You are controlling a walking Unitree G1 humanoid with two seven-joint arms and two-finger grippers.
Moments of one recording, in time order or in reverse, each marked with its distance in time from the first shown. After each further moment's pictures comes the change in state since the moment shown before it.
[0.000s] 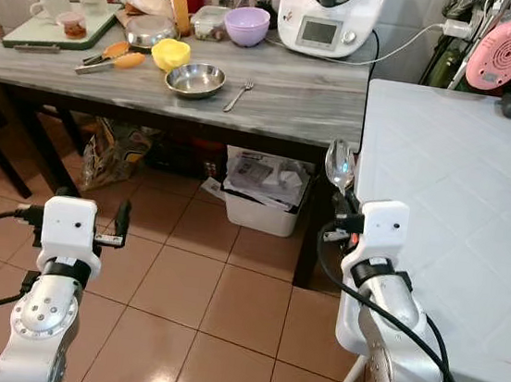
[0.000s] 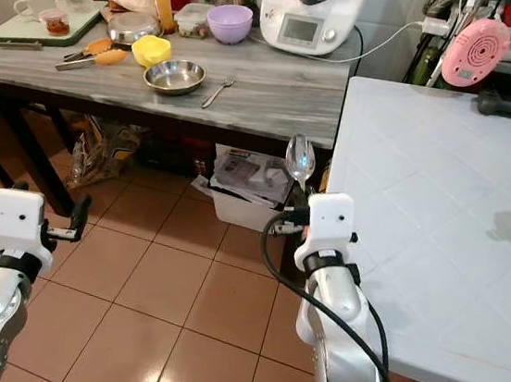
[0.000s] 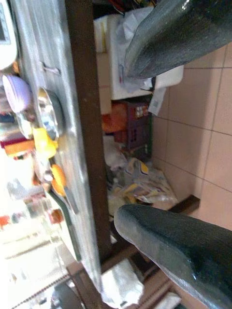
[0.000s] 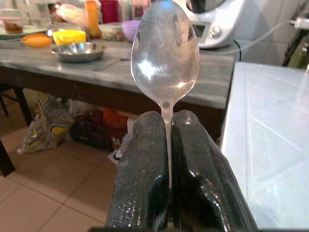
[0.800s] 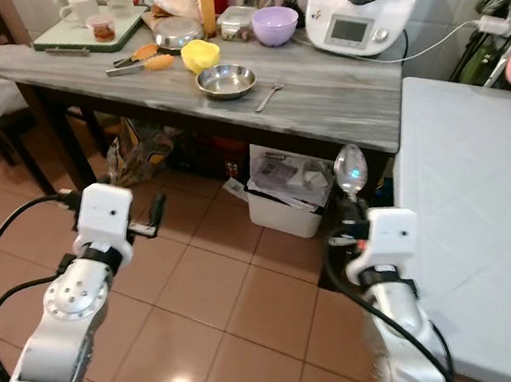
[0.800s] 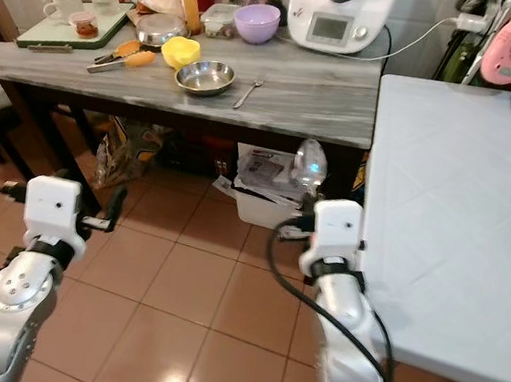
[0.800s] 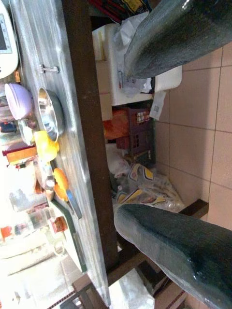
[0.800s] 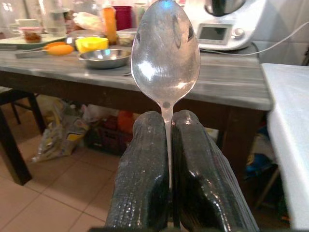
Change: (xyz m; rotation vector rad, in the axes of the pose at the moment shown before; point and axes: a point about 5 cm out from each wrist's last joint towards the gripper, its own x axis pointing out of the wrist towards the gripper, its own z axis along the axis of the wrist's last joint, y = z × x) left arm 0.010 -0.026 0.004 -0.041 -0.016 -0.096; right arm -0.001 0.002 0.005 -0.007 -0.021 -0.017
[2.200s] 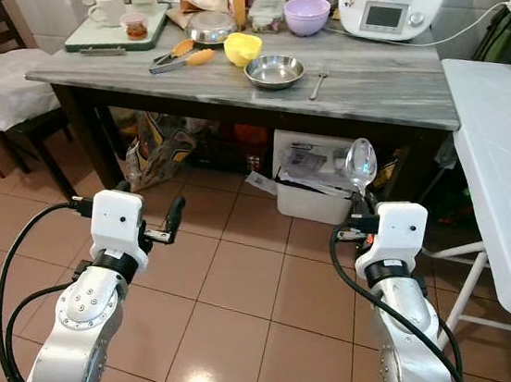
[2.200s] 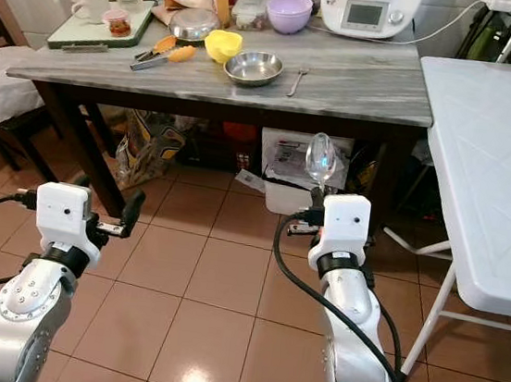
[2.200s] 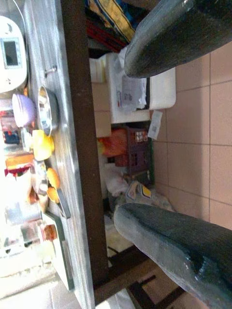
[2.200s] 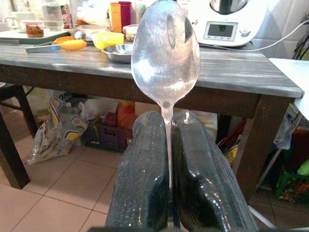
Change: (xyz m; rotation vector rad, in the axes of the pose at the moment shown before) left arm -0.007 -0.024 0.007 -0.127 -0.038 -0.113; right arm 0.001 -0.015 0.002 -0.029 -0.004 -0.059
